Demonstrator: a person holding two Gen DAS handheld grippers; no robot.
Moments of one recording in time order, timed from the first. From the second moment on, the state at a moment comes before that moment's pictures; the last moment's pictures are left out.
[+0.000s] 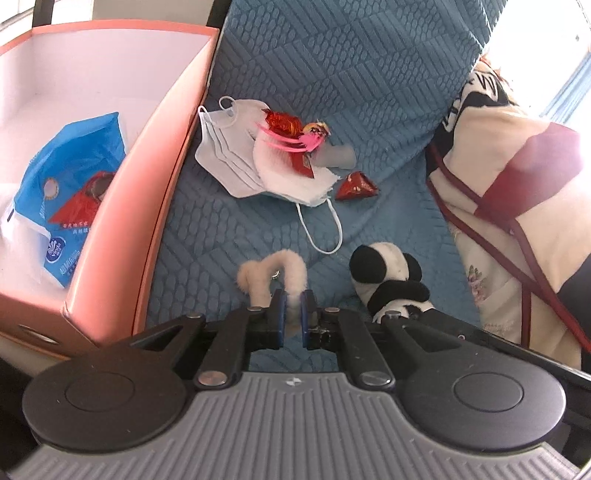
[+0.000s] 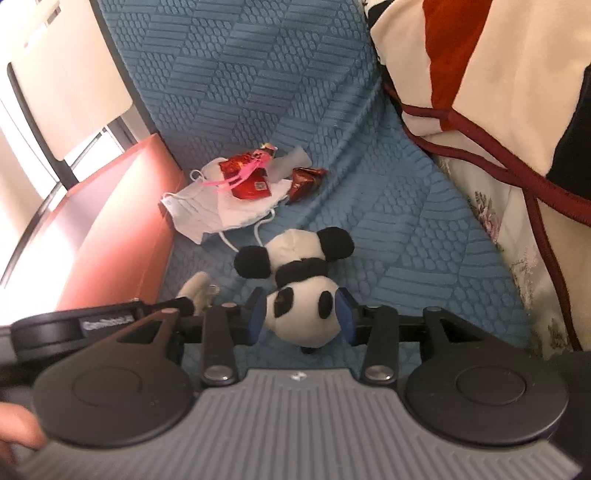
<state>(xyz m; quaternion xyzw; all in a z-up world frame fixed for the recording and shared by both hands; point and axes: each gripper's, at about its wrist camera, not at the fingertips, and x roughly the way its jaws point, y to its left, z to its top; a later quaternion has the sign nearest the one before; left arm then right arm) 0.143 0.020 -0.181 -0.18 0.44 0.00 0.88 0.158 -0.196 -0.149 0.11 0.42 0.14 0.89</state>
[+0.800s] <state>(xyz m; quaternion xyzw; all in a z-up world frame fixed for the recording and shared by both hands) 0.162 0.004 -0.210 -0.11 0.44 0.05 0.89 0.202 -0.187 -0.180 0.13 0.44 0.17 0.87</state>
